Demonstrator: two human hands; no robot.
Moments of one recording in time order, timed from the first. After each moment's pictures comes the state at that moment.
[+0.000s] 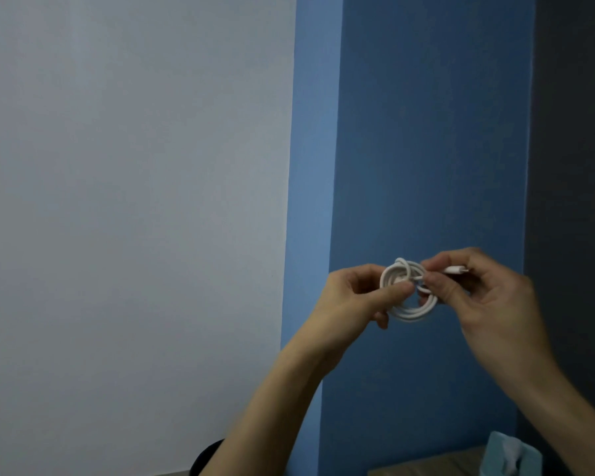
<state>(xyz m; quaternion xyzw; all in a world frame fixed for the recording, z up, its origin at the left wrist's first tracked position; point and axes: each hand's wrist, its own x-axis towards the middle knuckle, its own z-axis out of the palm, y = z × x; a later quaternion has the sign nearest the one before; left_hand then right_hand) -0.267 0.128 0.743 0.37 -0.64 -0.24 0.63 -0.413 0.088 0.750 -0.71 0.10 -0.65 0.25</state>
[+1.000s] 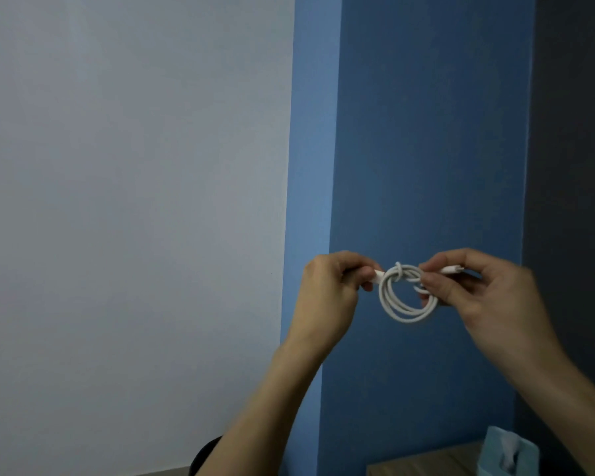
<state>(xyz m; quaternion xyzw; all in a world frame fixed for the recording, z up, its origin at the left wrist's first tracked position) -0.254 0.131 0.750 0.48 -0.62 0.06 0.62 -0.415 0.088 0.755 -0.71 0.13 -0.63 0.29</state>
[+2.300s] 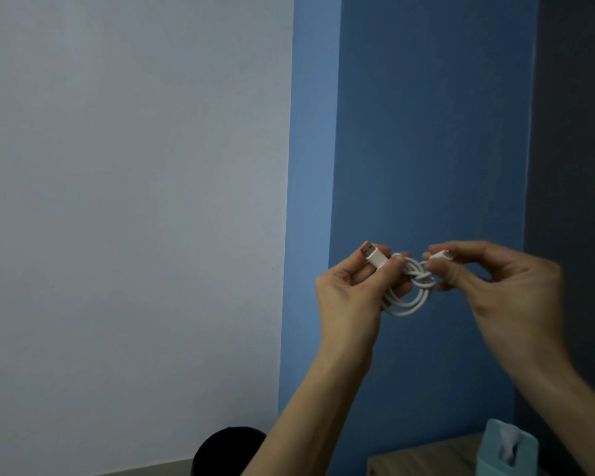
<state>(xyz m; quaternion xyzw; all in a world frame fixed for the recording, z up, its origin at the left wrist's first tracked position) -0.301 0.145 0.742 0.27 -0.45 -0.29 0.80 -0.417 0.101 0.755 -0.68 0.10 -0.69 0.24</state>
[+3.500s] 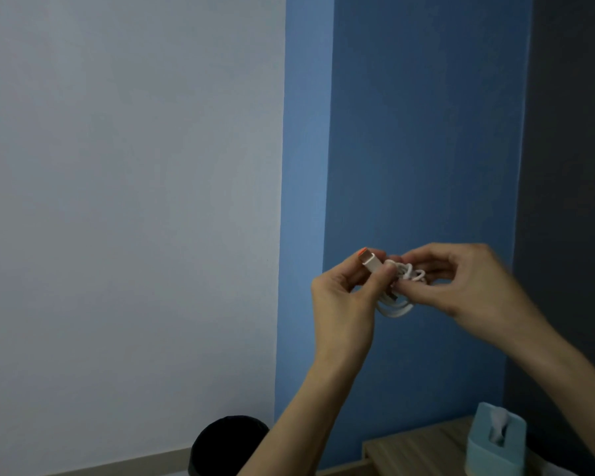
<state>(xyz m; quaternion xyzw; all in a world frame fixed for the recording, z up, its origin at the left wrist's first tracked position) -0.294 0.135 0.719 0.32 -0.52 -0.15 0.78 -0.421 0.087 0.756 -0.82 0.20 -0.51 0.18</state>
